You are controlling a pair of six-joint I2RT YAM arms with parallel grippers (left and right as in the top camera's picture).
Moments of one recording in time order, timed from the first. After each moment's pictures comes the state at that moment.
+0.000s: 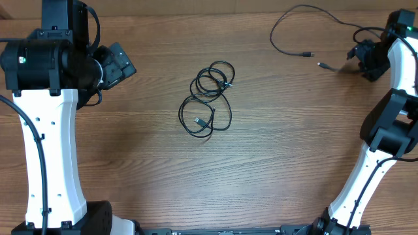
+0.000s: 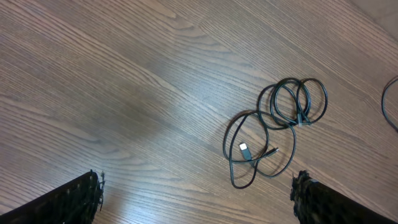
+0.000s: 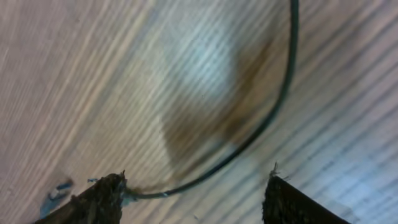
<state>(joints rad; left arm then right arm) -0.01 1.66 2.13 -1.62 -0.01 -0.59 -0.38 2.47 2.25 -1.07 -0.11 0.56</state>
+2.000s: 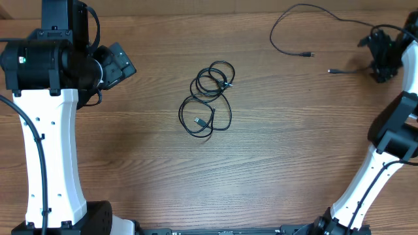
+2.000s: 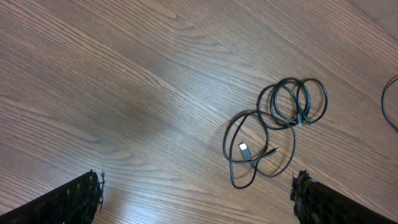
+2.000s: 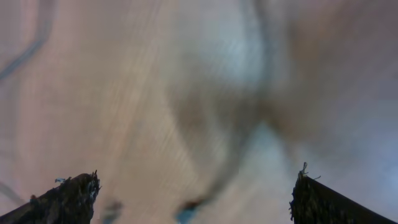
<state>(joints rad) -0.01 1.66 2.13 -1.62 -0.01 -0.59 -0.46 2.47 2.26 -1.02 -0.23 0.69</state>
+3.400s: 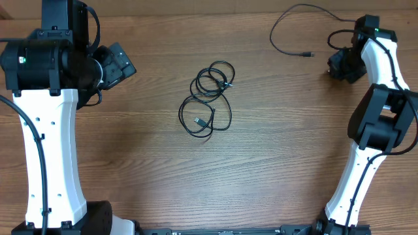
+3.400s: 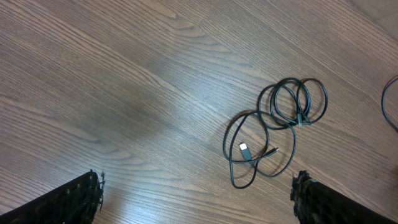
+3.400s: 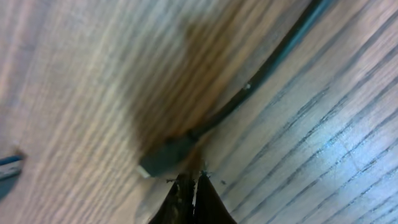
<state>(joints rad) -0.01 1.66 2.13 -1.62 -0.01 -0.59 -0.26 2.47 2.13 -1.09 -0.04 0.69</state>
